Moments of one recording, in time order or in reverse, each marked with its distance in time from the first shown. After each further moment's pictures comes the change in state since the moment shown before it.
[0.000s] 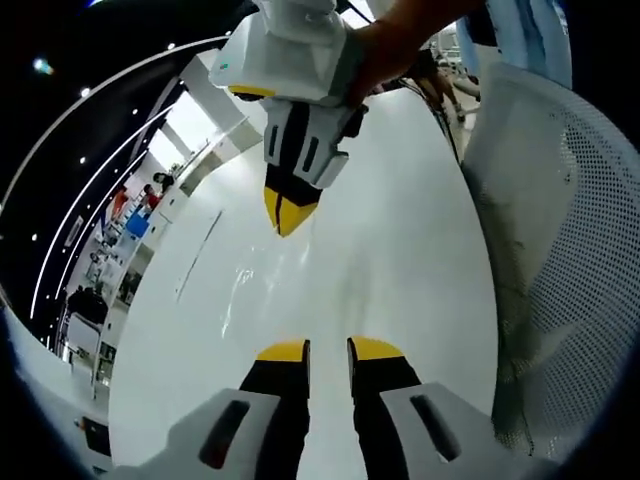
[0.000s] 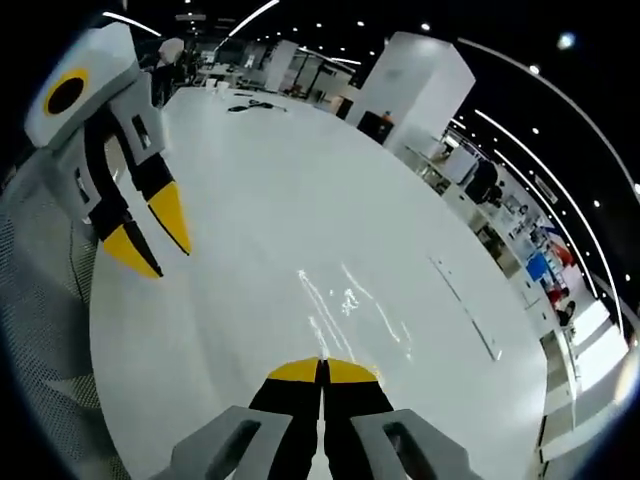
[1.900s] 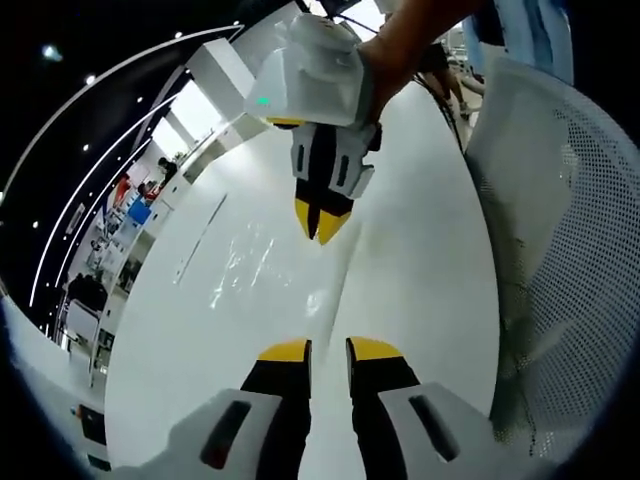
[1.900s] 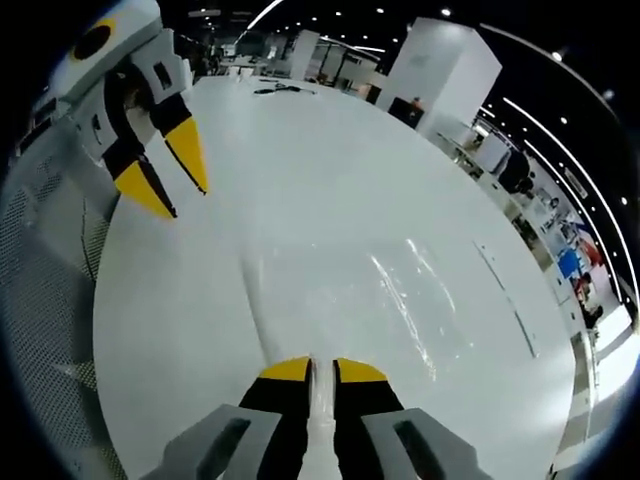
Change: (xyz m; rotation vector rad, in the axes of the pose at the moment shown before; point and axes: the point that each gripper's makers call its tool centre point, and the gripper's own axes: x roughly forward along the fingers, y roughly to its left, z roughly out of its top) left arm -0.007 0.005 -0.018 -0.031 0.032 0.008; right arm 0.027 0.032 -0.023 -0.020 0.042 0.157
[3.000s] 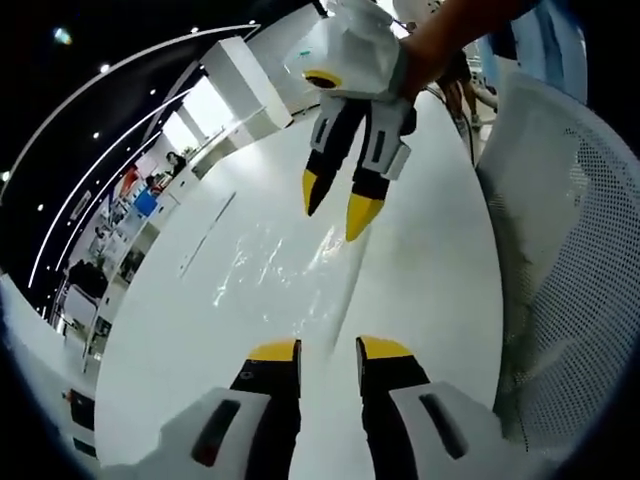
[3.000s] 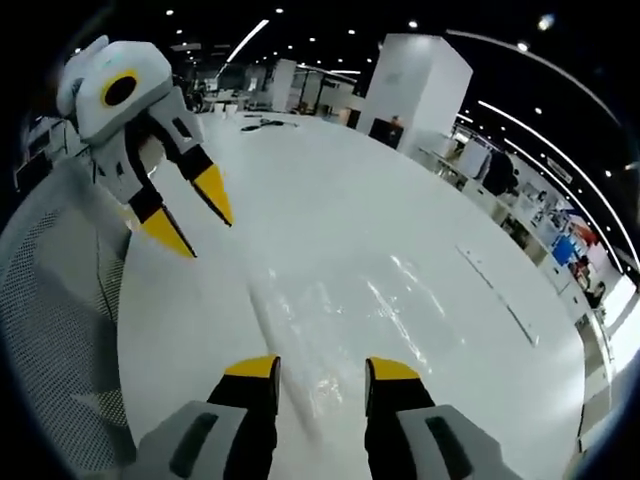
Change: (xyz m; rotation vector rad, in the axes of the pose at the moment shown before) left arm 0.002 0.007 0.003 -0.078 -0.028 0.022; right arm -0.034 0.003 0.009 0.104 -0.145 -0.019
